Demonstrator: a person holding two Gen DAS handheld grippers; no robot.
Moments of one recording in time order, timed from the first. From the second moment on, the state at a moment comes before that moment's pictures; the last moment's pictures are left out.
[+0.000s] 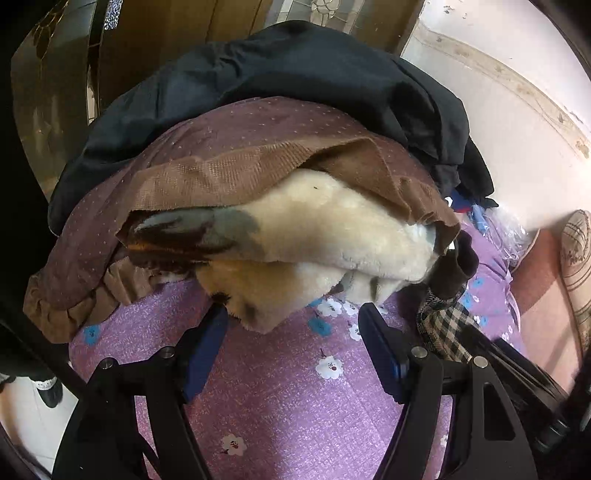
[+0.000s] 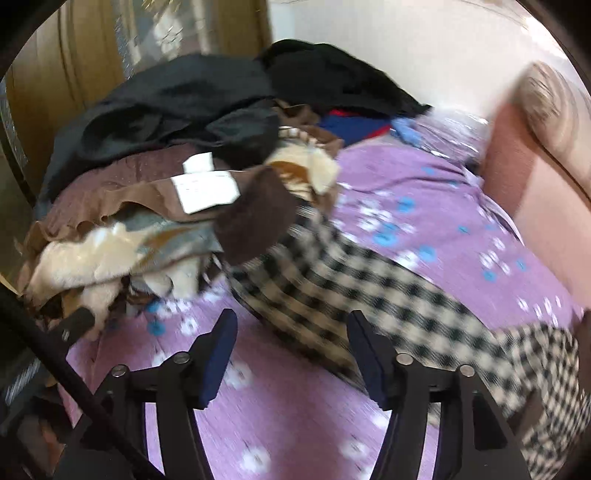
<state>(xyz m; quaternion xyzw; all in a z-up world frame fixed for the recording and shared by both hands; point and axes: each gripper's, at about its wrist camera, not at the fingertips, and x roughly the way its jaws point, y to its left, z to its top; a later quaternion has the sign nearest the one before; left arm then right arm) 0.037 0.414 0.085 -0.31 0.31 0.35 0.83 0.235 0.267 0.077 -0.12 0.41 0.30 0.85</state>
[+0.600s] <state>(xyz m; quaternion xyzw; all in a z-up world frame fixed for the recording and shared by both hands) 0.064 0.390 0.083 -0.30 0.33 0.33 0.83 0.267 0.292 0.073 -0.10 0.42 0.25 0.86</state>
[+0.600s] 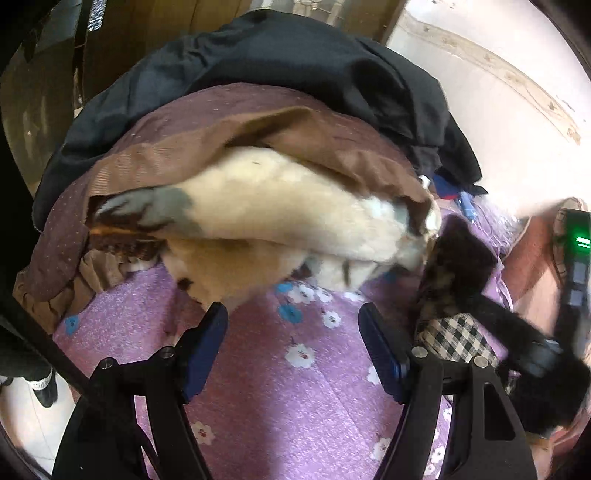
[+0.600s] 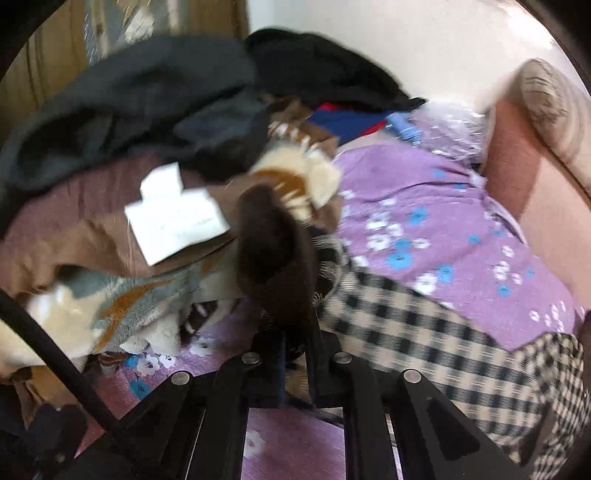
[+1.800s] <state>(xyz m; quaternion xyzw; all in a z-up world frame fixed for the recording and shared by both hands) 0.119 0.150 0.083 -0.09 0.42 0.04 0.90 0.144 -0.297 0.091 0.12 0.43 -0.10 0.89</state>
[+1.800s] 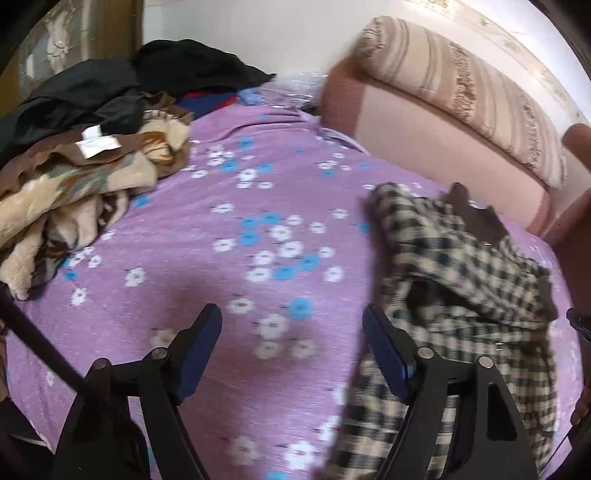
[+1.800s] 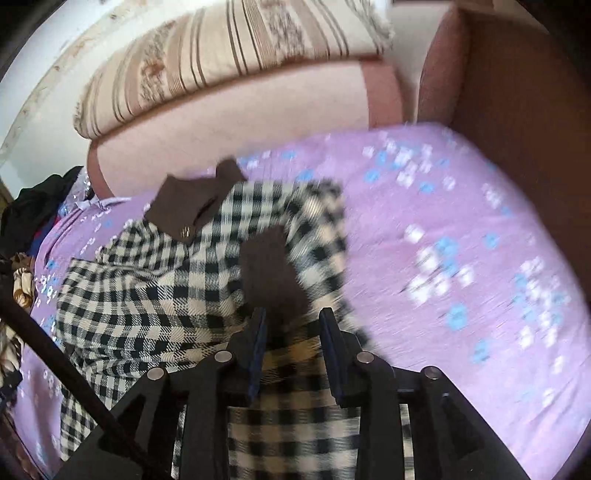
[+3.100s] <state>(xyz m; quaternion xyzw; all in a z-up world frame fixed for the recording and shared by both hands) 0.225 0.029 0.053 -0.03 0.45 -0.04 0.89 0.210 -0.310 0.031 0.19 0.46 -0.01 0.87</state>
